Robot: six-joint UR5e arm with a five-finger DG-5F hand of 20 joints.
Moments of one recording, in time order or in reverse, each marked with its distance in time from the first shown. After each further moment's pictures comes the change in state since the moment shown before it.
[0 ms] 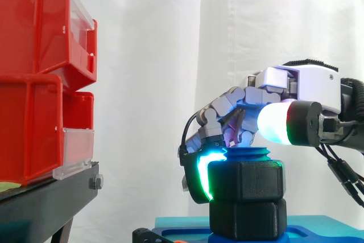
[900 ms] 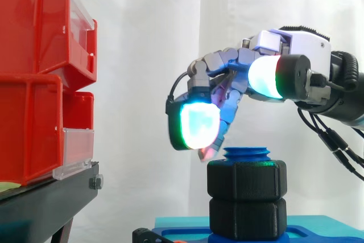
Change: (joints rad) arm -0.018 0.000 0.084 -0.022 -0.043 0.000
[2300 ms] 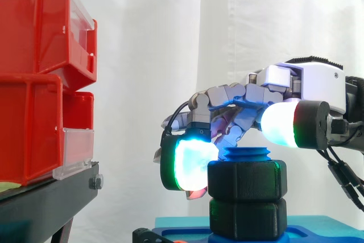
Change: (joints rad) arm 0.044 -0.001 -0.084 0.019 0.052 -0.009
